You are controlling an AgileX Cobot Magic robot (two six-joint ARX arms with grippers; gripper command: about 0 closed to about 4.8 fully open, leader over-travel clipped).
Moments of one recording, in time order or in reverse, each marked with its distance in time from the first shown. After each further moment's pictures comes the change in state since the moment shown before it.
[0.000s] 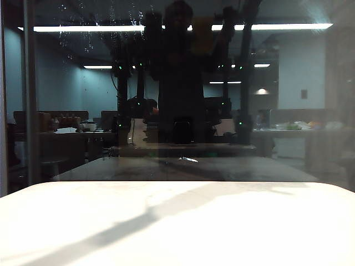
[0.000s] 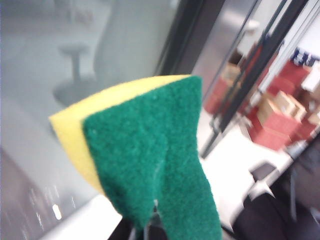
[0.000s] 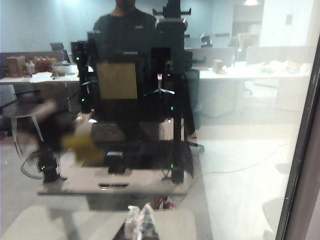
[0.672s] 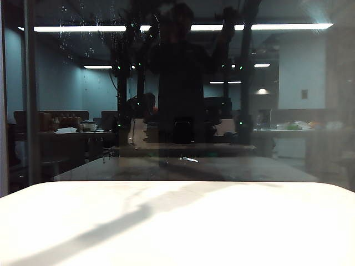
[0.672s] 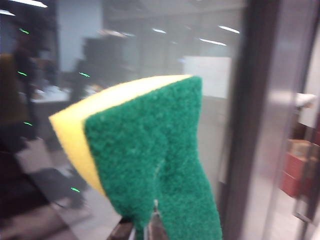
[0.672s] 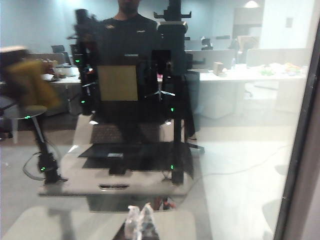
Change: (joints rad) left arm 0.098 -0.003 0.381 -0.066 -0.147 0.162; right arm 0.000 -0.020 -0.001 -0.011 0.000 0.000
